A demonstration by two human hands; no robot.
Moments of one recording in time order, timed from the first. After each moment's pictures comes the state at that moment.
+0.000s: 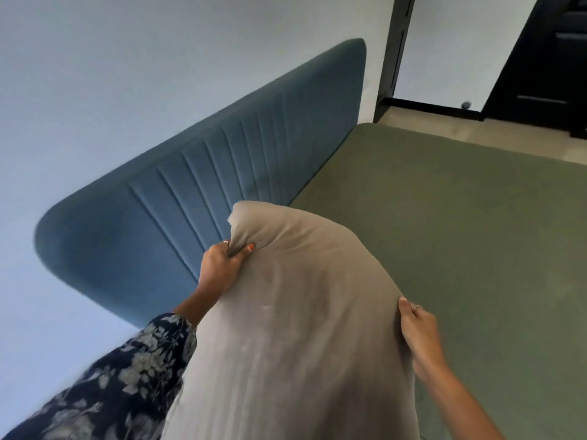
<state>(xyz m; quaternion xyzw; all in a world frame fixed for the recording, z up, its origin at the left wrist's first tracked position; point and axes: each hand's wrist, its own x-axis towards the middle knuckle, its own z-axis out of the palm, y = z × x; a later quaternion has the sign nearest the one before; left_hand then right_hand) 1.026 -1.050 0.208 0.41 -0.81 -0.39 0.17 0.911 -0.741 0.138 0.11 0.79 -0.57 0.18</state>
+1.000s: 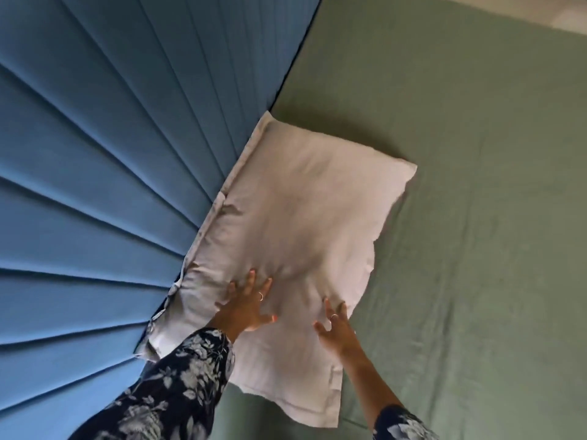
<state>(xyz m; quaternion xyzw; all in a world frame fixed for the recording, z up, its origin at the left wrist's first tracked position) 0.817 -1.211 -0.113 0.14 -0.86 -0.15 -0.48 0.792 -0.992 -0.094 0.02 0.86 -0.21 0.47</state>
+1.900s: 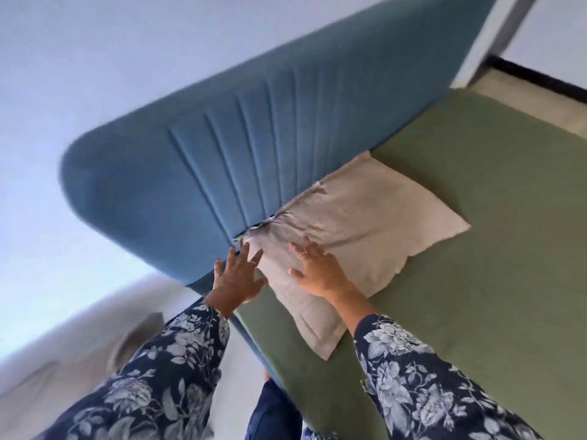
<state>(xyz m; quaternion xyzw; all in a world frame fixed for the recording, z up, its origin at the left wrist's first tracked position) 1.049 -1.117 0.100 0.41 -0.87 -0.14 -0.23 0.892 -1.015 0.091 -0.53 0.80 -0.06 0.26</state>
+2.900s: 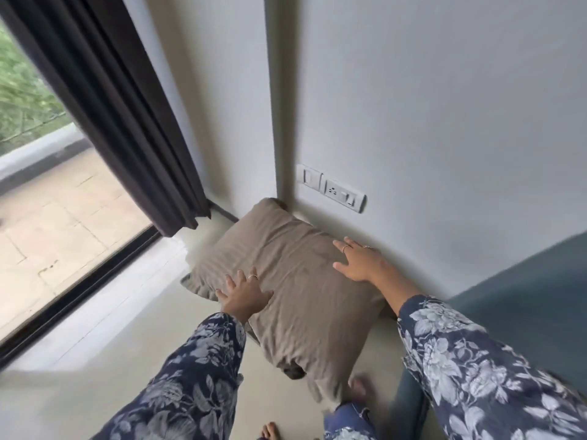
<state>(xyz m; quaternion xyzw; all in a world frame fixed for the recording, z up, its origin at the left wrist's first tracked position) 1.585 -0.980 0.076 0.89 -0.30 -0.35 0.00 1.426 -1.181 0.111 -0.90 0.34 0.23 0.16</state>
